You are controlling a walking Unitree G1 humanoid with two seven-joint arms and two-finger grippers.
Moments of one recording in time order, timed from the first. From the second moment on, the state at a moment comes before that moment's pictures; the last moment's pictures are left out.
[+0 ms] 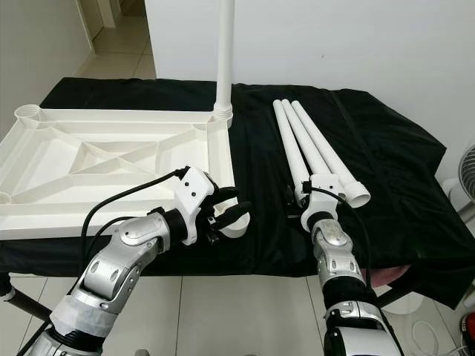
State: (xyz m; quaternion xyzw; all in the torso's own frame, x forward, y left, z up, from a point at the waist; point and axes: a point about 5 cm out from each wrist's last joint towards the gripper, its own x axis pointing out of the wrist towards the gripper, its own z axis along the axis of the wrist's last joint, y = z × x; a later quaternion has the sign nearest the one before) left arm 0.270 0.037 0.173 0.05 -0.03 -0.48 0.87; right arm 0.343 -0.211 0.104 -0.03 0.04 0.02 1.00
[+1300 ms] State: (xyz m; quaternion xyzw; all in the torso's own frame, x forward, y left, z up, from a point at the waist) left arm 0.270 0.035 0.174 0.06 -0.03 -0.48 0.87; right arm 0.357 -0.189 0.093 0.00 0.08 0.05 1.00
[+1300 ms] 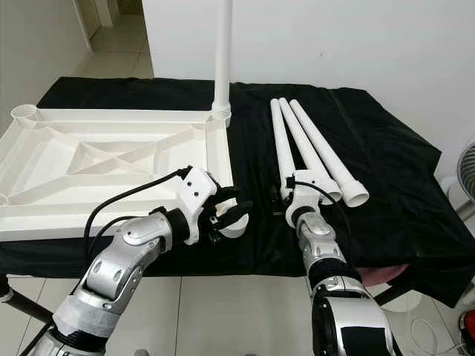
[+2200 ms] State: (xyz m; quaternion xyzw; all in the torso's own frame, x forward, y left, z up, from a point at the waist) left arm 0.282 0.048 0.187 0.05 -0.06 -0.45 0.89; right arm 0.348 -0.184 0.110 0.01 -0.06 0.02 1.00
